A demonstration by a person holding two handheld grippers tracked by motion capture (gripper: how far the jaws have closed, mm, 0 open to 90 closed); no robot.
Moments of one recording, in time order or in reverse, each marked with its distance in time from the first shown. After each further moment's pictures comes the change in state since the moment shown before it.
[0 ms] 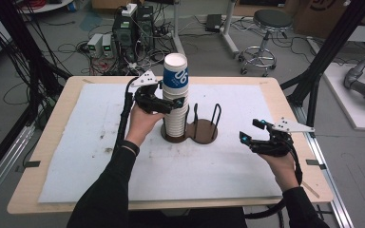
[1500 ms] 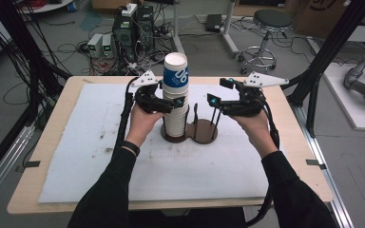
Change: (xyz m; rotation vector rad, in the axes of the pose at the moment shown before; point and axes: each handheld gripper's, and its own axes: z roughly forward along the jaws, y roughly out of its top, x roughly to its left) left arm 0.000 -0.001 0.001 -0.009 0.013 -0.005; right arm 0.039 0.130 0.063 -0.121 0.191 -0.113
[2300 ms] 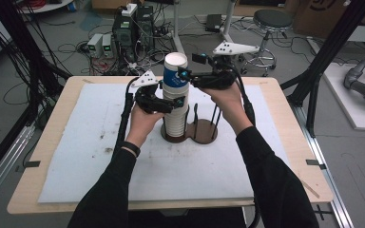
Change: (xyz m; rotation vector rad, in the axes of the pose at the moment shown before) left arm -0.001 0.000 0.000 -0.002 0.007 0.000; right arm 0.012 0.068 0.069 -0.021 0.056 0.025
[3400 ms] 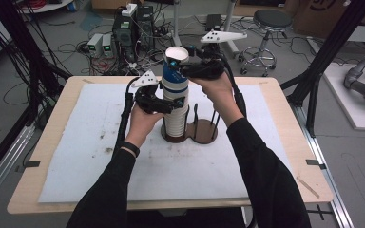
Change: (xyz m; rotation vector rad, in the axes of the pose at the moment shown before) left arm -0.001 0.001 -0.001 0.009 0.002 0.007; right arm 0.007 0.024 0.022 0.023 0.006 -0.008
